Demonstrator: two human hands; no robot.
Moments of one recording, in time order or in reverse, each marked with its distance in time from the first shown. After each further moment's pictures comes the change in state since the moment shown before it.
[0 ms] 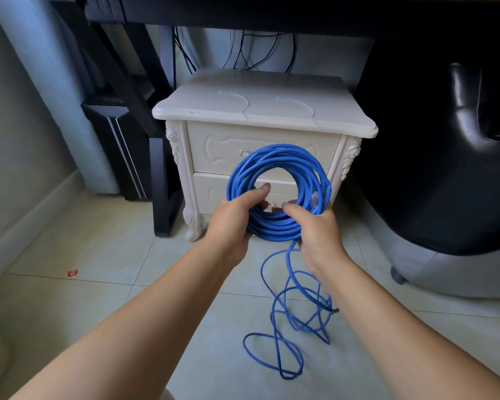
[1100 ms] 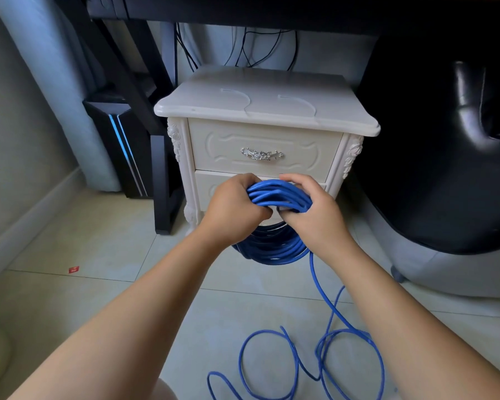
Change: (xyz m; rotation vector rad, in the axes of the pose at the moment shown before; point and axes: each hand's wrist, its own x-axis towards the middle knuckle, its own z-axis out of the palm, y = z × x) left_hand 0.006 0.016 -0.010 0.952 -0.048 0.414; right_hand -0.007 -0.027 -0.007 -0.586 -0.216 -0.390
